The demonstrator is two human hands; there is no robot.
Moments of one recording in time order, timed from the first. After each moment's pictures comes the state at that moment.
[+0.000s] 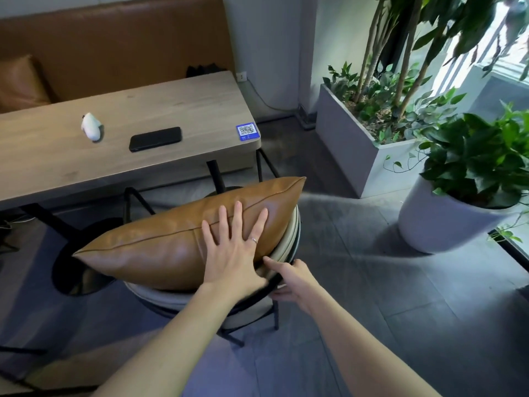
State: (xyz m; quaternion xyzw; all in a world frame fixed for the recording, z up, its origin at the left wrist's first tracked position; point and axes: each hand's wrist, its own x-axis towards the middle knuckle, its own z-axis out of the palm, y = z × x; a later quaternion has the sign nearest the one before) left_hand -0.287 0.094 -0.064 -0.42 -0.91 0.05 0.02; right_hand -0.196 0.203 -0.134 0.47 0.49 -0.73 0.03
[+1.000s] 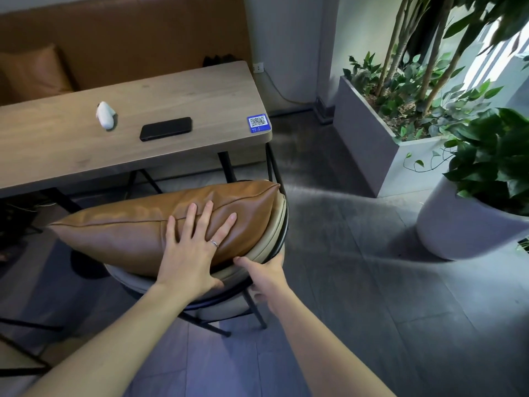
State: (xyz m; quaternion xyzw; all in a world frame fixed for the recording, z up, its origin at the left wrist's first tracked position) left_hand -0.332 0.037 -0.076 -0.40 -0.90 0.15 0.05; right_hand -0.242 0.160 -0.151 0.46 0.51 -0.72 0.04
